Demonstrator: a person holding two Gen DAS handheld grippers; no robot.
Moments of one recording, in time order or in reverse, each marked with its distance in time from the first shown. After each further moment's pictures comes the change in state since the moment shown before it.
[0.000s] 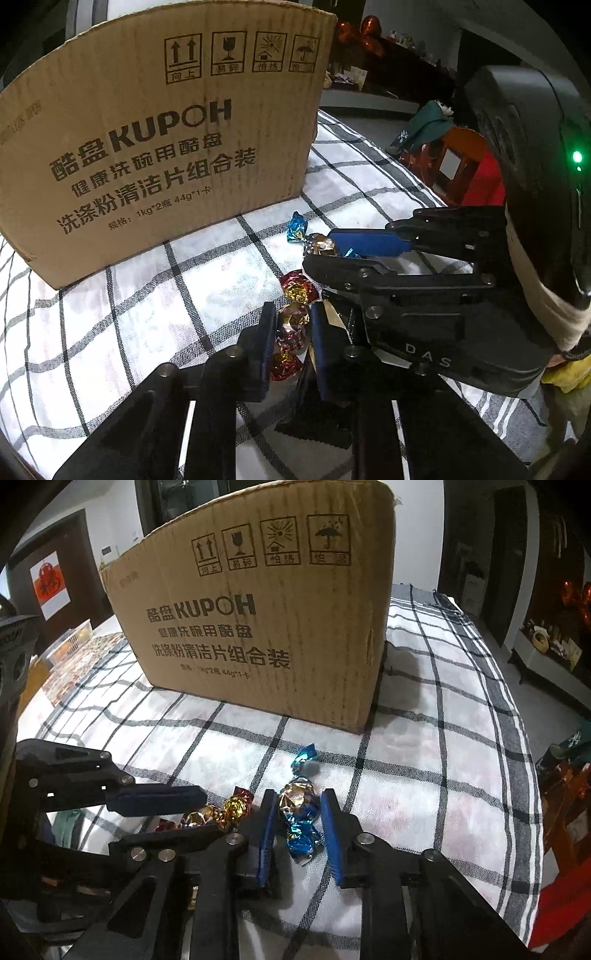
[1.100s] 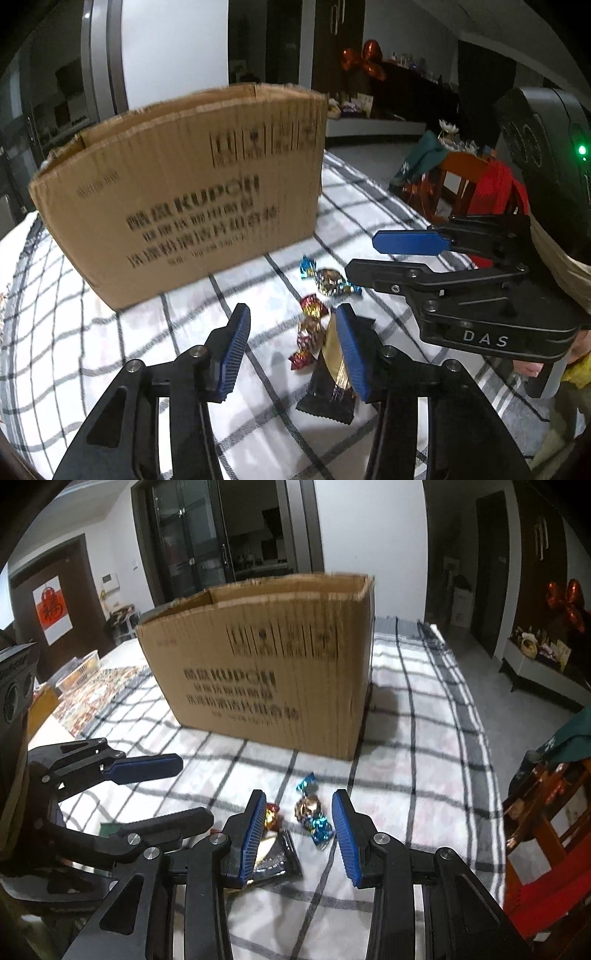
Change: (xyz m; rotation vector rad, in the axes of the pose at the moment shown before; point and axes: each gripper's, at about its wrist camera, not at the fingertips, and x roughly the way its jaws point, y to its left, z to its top) left arm -0.052 -0.006 -0.005 0.036 -0.123 0.087; right arm -0.056 0.002 0.005 0.049 -0.090 0.009
